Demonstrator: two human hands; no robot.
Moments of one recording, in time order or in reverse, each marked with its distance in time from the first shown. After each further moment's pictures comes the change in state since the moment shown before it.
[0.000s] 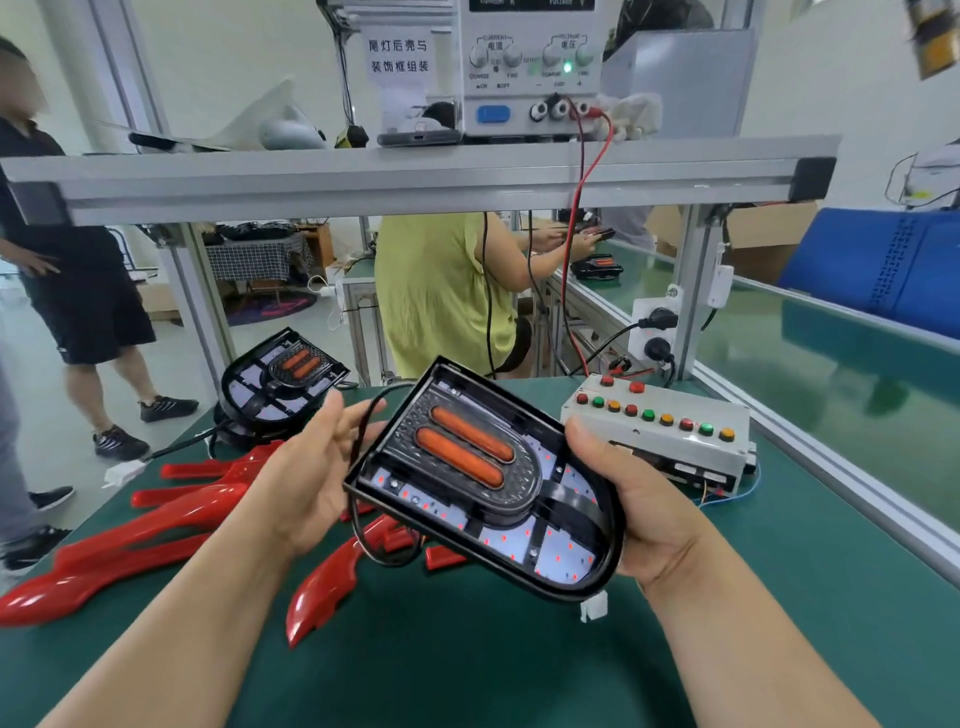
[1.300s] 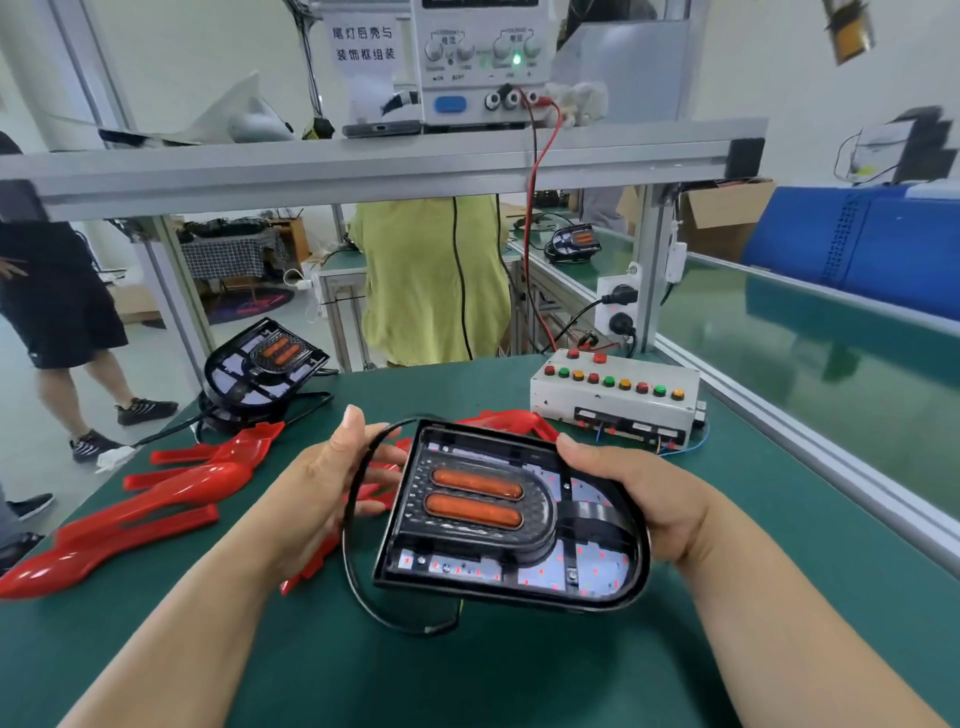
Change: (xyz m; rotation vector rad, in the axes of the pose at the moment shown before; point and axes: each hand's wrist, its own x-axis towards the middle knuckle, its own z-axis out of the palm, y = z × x) left_hand -0.054 -0.010 0.028 0.272 -0.101 -0.012; right_hand -0.056 -0.002 -0.008 -0.151 0.189 0.193
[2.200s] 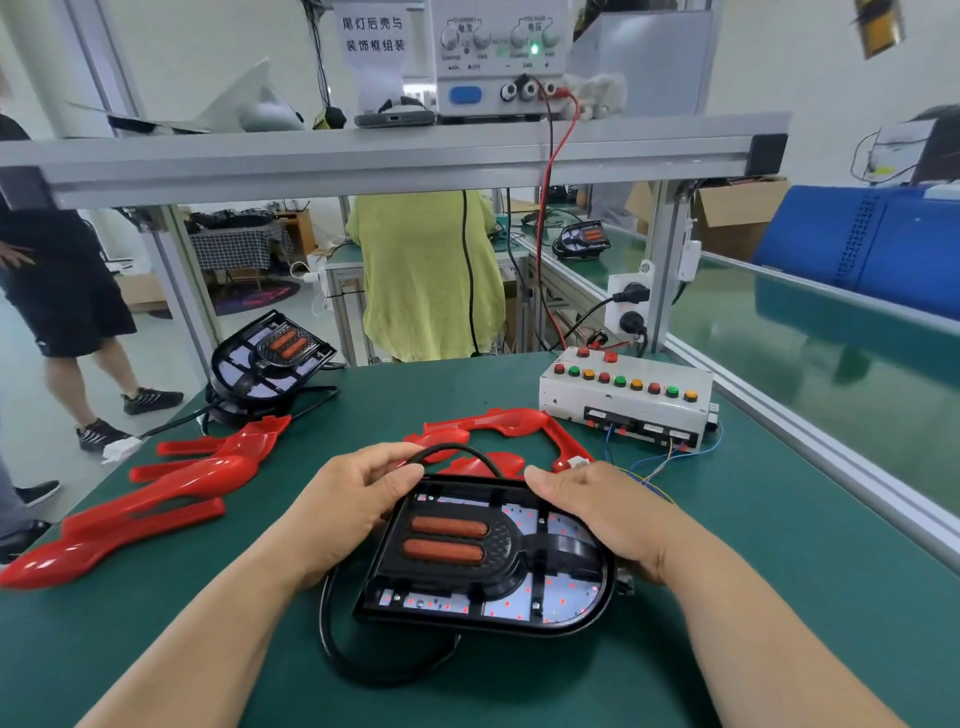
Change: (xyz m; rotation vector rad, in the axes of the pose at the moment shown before) left_hand 0.011 -0.030 -0.003 0.163 0.004 0.025; right_hand 0.017 0.018 0.014 -0.712 0.290 -0.055
